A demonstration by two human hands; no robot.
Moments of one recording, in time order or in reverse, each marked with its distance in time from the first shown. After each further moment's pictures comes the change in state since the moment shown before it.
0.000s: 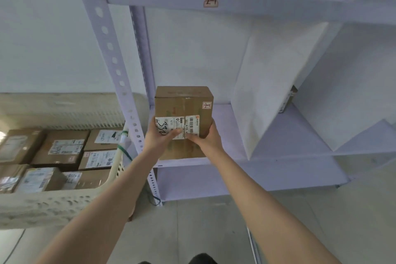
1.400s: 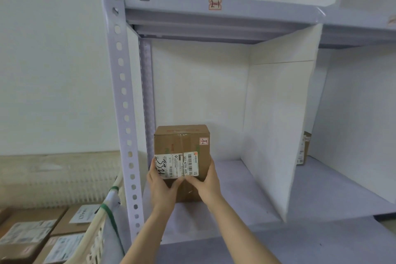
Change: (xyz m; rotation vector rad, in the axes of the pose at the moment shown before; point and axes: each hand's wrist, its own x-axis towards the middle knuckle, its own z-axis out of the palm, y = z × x) left_hand 0.082 -0.104 0.044 -0.038 0.280 0.389; right_hand 0.108 0.094 0.058 0.087 0.156 -0.405
